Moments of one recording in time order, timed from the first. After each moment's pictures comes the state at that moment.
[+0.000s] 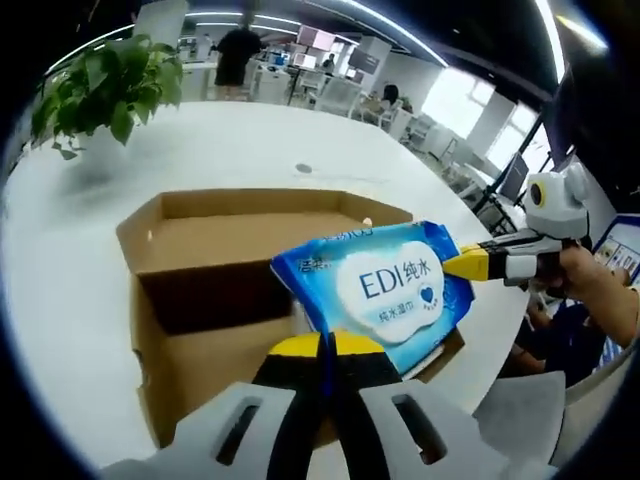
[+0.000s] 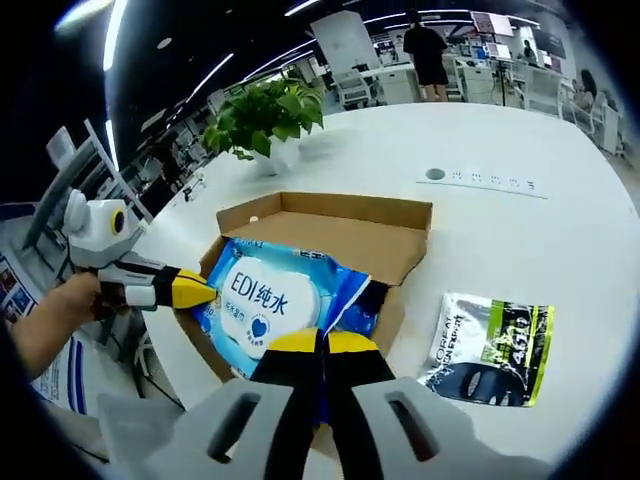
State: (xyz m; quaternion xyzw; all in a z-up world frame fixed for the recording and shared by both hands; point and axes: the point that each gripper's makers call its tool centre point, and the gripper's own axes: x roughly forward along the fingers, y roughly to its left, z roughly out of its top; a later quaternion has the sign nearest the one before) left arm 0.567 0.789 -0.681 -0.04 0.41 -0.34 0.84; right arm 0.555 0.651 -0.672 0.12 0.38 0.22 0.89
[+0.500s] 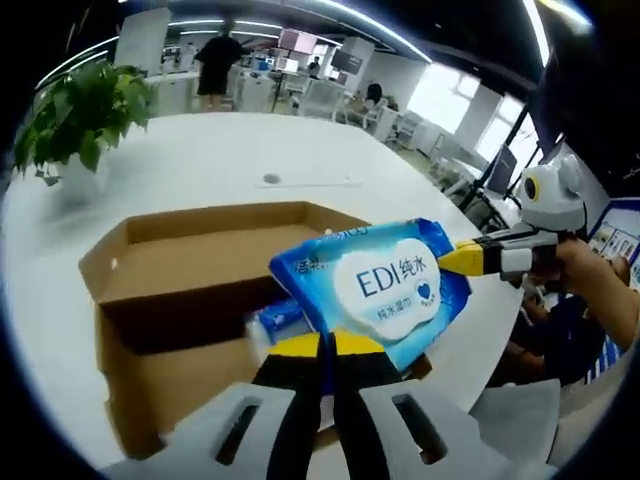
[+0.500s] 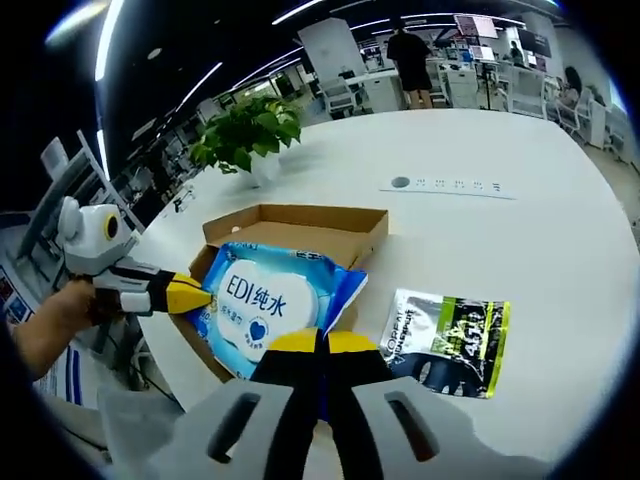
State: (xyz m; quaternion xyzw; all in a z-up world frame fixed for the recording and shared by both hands) left arm 0.558 0.734 -0.667 -0.02 0.40 -0.36 0.84; right arm 0.545 0.598 -0.660 0.12 0.38 0.19 0.90
